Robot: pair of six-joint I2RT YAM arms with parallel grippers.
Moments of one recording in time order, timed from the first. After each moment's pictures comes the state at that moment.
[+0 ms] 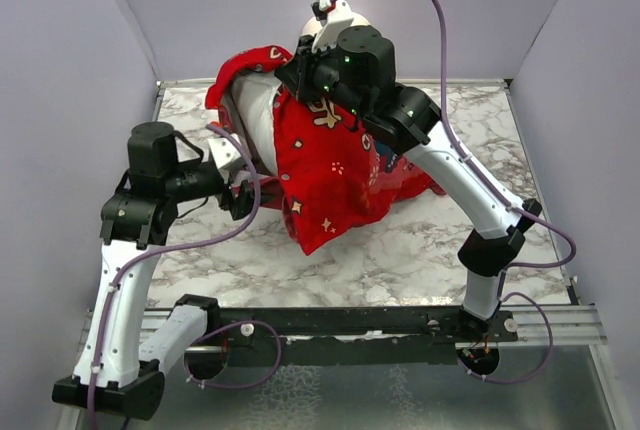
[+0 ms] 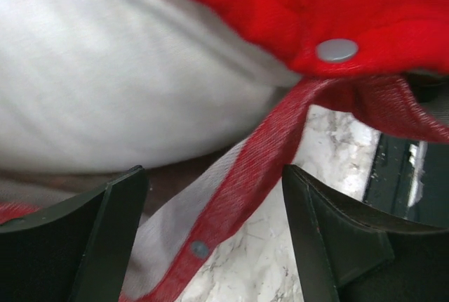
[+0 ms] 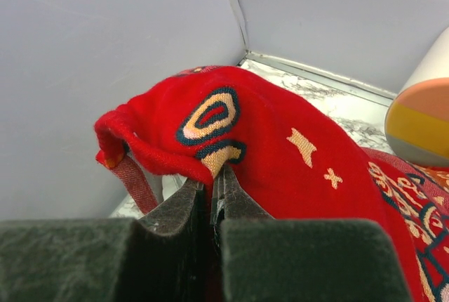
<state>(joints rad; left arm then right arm) -0.09 0.88 1.25 -0.82 0.96 0.49 0.91 1.87 2.34 -0.55 0.18 0.31</state>
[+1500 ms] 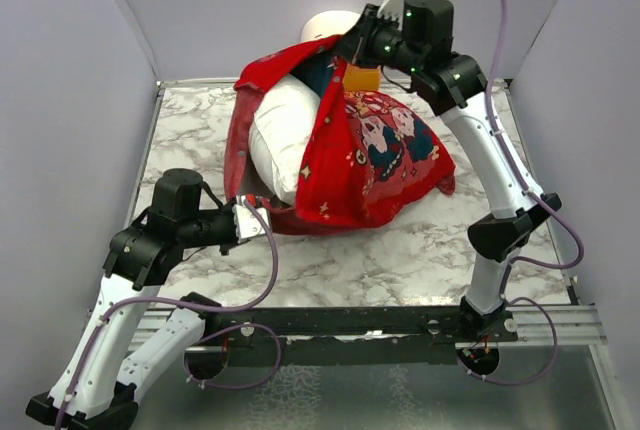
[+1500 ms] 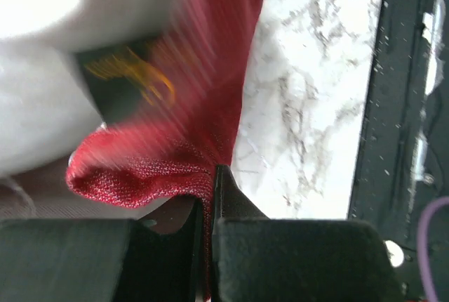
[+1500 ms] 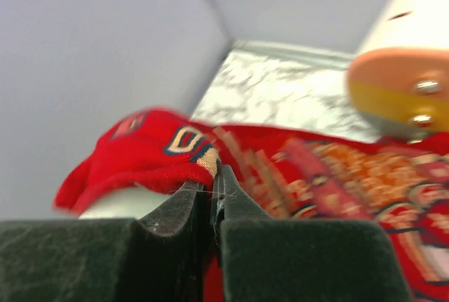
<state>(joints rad) -0.40 0.72 1.07 -0.98 0.68 0.79 0.61 1.87 2.34 -0.63 -0.16 0.49</state>
